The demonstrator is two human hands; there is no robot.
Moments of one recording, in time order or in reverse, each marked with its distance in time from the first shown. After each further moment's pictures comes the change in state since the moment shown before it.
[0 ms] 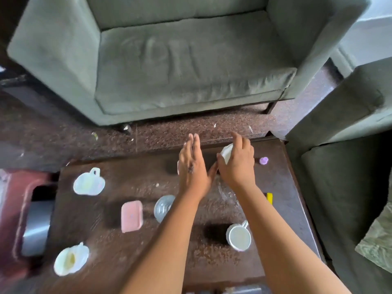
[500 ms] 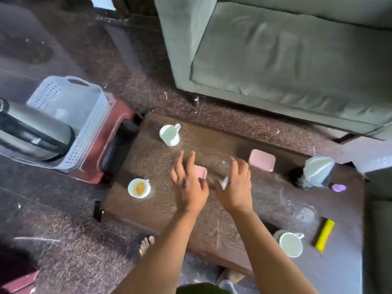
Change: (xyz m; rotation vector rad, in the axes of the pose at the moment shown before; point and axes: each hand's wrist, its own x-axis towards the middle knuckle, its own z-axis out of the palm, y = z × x) left_hand -0.144 -0.162 -0.091 0.032 0.349 -0.484; right_hand -0.143 -0.105 0.124 -0.178 -0.387 -0.334
